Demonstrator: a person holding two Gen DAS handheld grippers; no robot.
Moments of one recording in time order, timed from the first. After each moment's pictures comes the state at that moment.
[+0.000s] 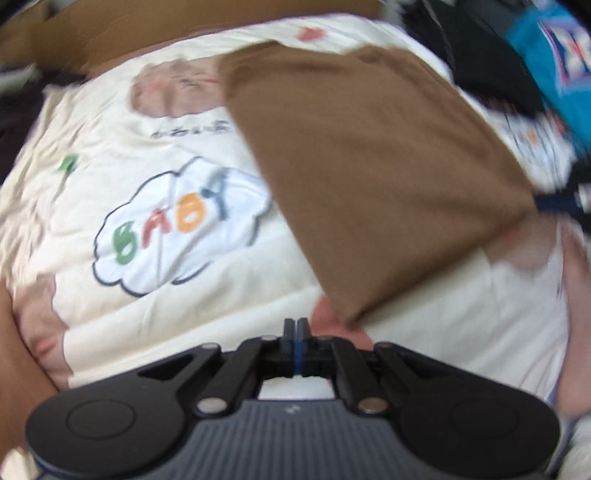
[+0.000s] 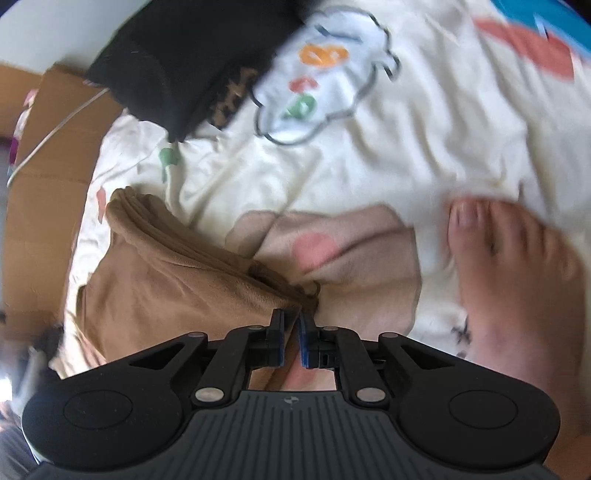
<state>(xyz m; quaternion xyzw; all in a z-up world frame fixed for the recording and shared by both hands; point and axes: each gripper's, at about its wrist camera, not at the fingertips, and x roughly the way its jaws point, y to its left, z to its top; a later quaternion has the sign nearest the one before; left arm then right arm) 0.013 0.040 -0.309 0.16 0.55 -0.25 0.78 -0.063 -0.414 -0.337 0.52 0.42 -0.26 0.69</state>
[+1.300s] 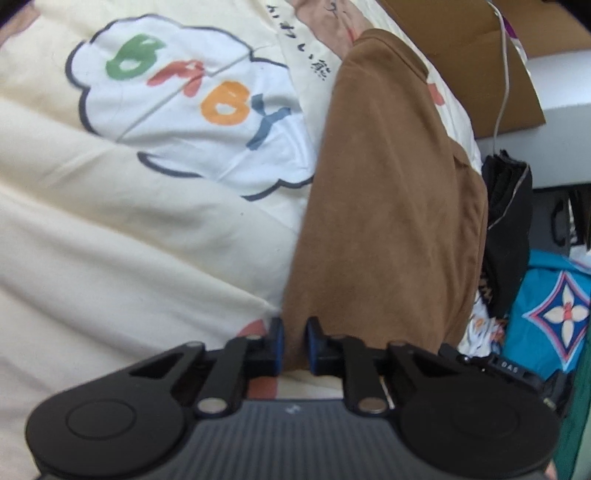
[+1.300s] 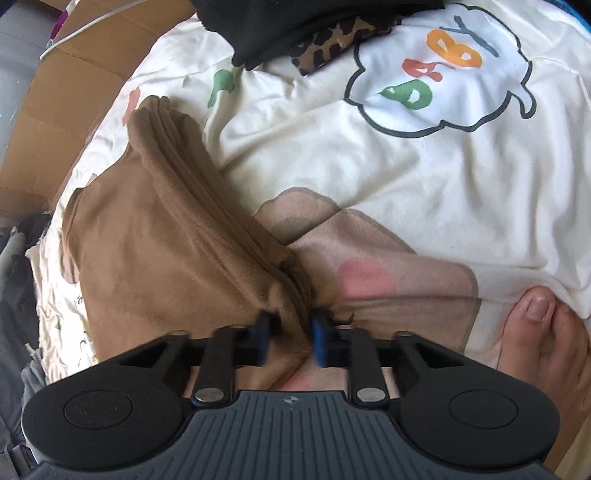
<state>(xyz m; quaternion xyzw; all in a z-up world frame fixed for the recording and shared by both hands) 0.048 0.074 -0.378 -0.23 0.65 -0.19 0.70 -0.012 -0.417 -0.362 0.41 0.52 -0.14 0.74</state>
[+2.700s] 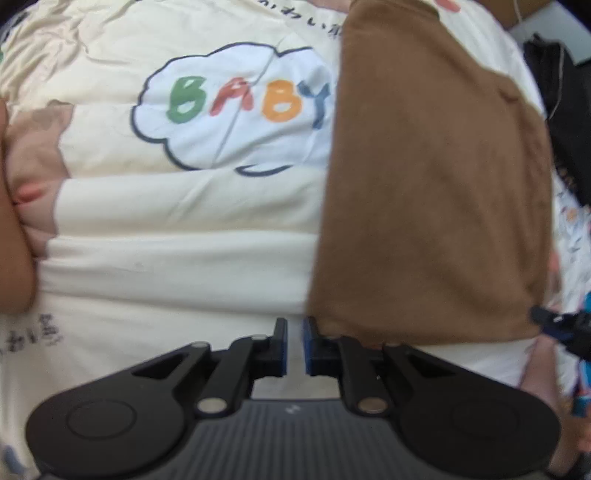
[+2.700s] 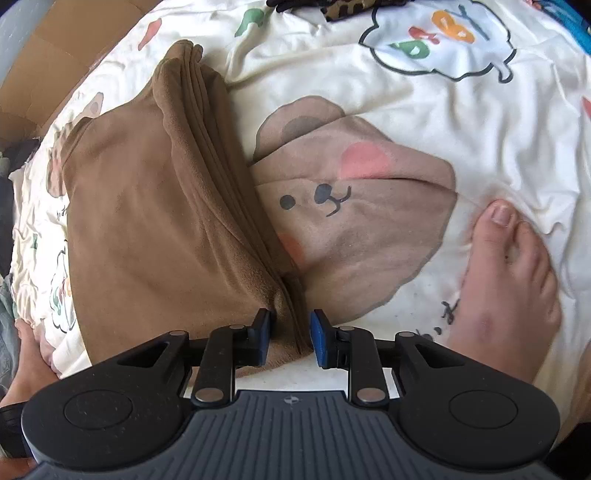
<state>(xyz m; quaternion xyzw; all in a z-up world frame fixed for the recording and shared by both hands) 0.072 0.045 -0.352 0.03 0.71 -0.15 0.69 -0.047 -0.366 -0.336 0.34 0.59 -0.13 0.72</state>
